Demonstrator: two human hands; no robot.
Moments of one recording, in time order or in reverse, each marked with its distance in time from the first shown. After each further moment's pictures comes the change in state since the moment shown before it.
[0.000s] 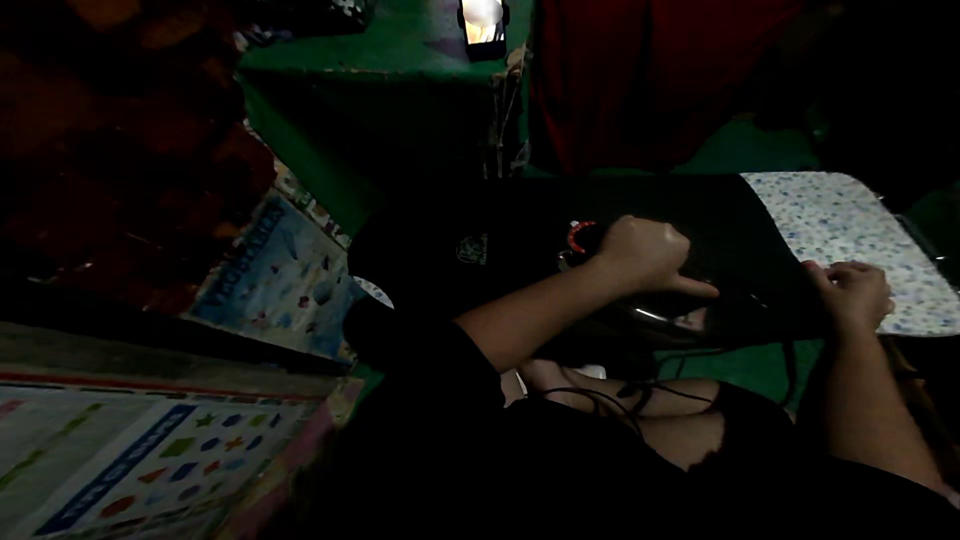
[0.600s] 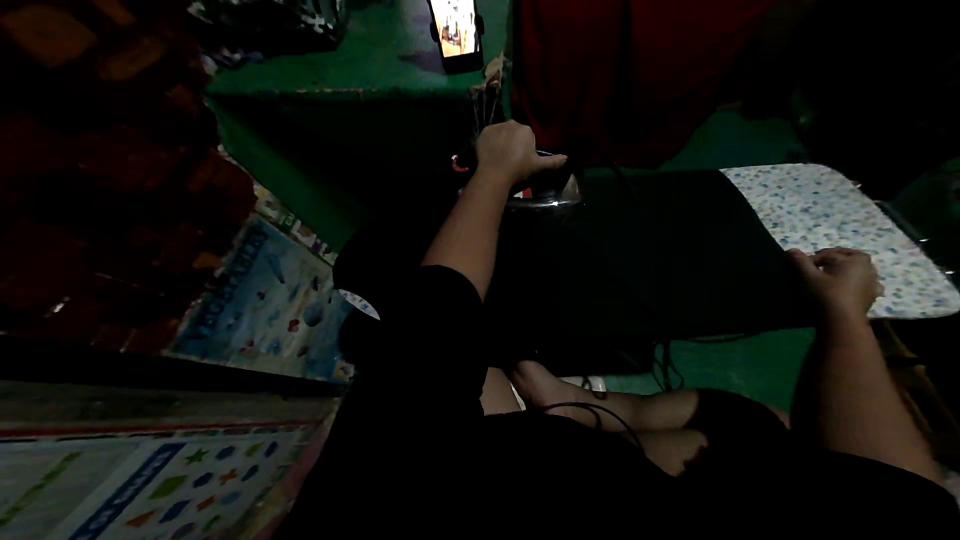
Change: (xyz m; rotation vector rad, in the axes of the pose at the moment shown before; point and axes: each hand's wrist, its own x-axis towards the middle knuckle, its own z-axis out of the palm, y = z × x) left_hand 0.063 -0.186 -0.034 0.062 0.085 -0.563; right_hand 0.015 -0.024 0.002 0.005 -0.011 0.028
